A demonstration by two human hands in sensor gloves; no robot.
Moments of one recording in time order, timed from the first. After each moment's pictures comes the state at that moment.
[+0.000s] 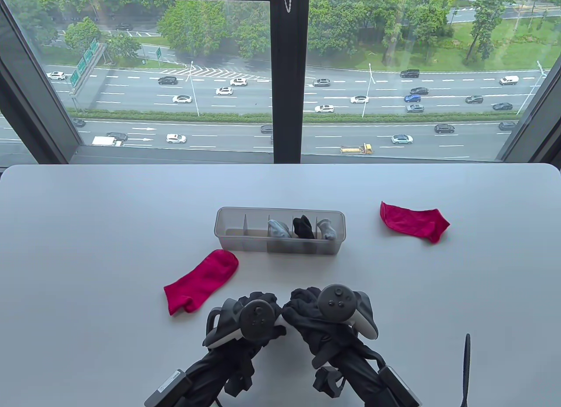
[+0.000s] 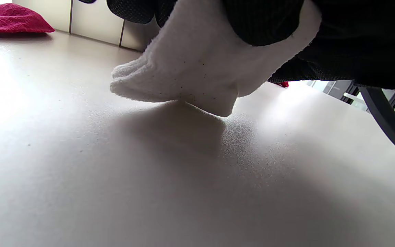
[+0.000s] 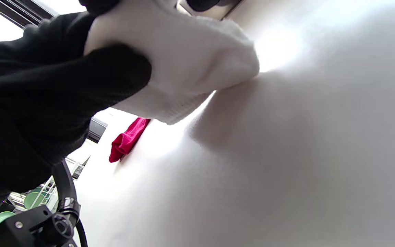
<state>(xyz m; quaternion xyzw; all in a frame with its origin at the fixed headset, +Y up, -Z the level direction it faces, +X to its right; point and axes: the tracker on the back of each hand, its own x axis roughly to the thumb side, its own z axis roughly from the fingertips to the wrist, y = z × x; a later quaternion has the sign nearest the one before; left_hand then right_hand) -0.106 -0.732 -0.288 -0.11 -0.24 0.13 0.96 0.072 -0.752 -0.297 0.19 0.19 0.88 0.40</state>
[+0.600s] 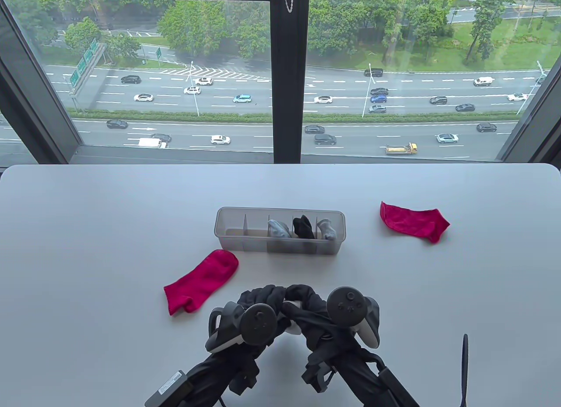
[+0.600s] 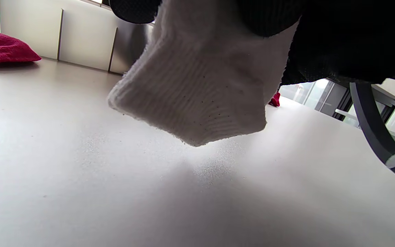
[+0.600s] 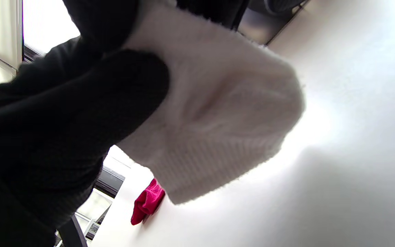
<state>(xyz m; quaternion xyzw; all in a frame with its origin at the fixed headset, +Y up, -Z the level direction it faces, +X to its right) -0.102 -0.721 -0.282 -0.05 -0.24 0.14 0.96 0.076 -0.740 -0.293 0.15 0.09 0.86 0.49</state>
